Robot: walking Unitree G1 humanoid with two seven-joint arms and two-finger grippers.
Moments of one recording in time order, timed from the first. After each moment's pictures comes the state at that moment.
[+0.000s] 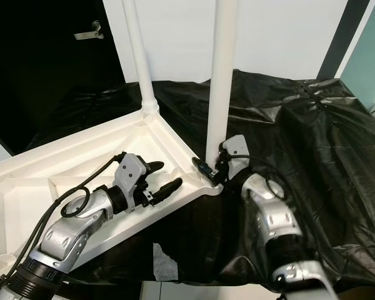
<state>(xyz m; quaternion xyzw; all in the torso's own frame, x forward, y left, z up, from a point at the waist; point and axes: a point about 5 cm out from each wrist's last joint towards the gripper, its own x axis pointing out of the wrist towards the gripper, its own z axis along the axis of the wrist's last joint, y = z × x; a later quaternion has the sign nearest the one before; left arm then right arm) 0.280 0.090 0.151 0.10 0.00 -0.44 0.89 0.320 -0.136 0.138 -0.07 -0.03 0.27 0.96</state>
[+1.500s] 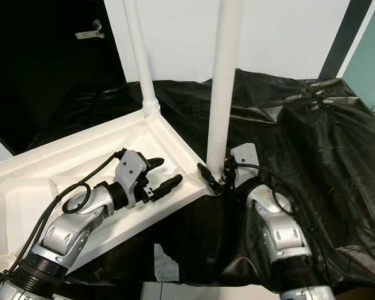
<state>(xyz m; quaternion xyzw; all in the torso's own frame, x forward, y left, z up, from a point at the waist) 0.286 0.088 0.156 0.11 -0.02 -0.44 0.89 0.308 -0.152 0.146 -0.10 -0.02 0.30 0.95</state>
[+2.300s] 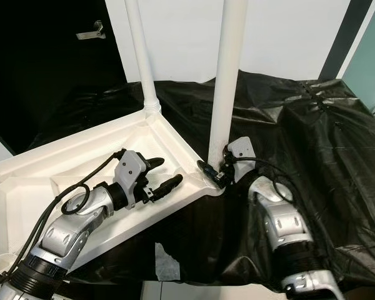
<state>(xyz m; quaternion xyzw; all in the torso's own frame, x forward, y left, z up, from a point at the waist) 0.281 0.091 0.153 0.10 -0.01 -0.44 0.89 0.311 -0.145 0.141 -0.07 -0.01 0.24 0.97</state>
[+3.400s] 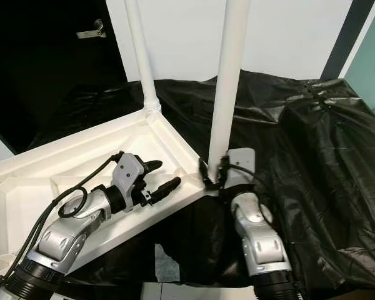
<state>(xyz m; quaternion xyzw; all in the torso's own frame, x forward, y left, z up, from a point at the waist) 0.277 0.092 0.154 0.10 -0.01 -0.44 0.89 0.289 -0.143 0.144 -0.03 -0.03 0.15 0.99</state>
